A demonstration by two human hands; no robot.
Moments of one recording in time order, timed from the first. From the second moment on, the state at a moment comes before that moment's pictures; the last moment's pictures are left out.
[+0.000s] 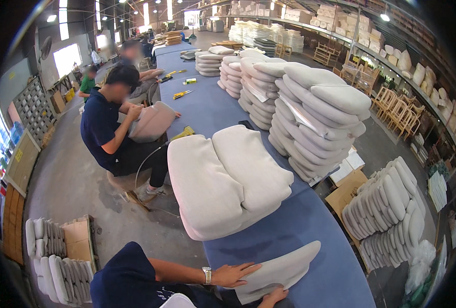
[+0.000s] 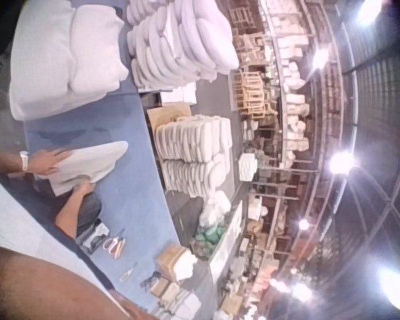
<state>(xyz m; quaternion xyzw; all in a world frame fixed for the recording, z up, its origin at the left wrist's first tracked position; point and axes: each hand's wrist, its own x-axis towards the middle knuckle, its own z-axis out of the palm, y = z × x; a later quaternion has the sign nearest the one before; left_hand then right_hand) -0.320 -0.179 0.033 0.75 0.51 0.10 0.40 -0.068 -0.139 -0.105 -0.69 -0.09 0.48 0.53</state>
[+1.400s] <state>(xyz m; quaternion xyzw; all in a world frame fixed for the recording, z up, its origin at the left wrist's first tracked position) -0.150 -0.010 0.037 0.81 0.50 0.11 0.28 -0.077 -0.089 -0.129 -0.79 -0.11 0.33 0.50</state>
